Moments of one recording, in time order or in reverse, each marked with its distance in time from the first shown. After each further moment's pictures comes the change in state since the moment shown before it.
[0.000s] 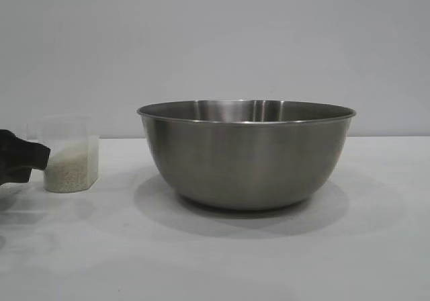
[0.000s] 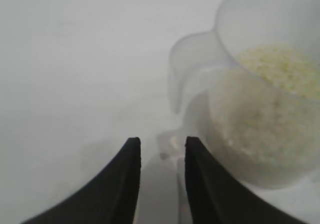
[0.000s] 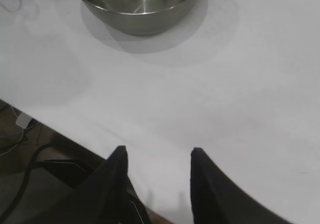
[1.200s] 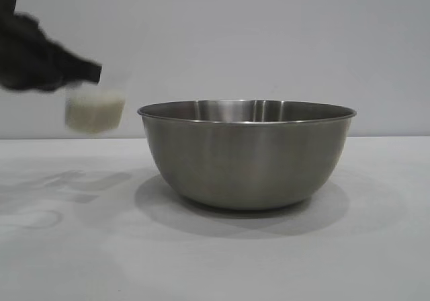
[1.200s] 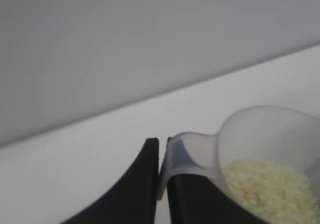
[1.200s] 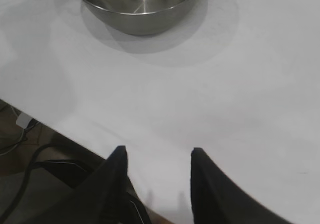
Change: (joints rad) left arm 0.000 -0.259 -0.237 0.443 0.040 0.455; right arm 0.000 0.000 0.000 0.000 0.000 0.000
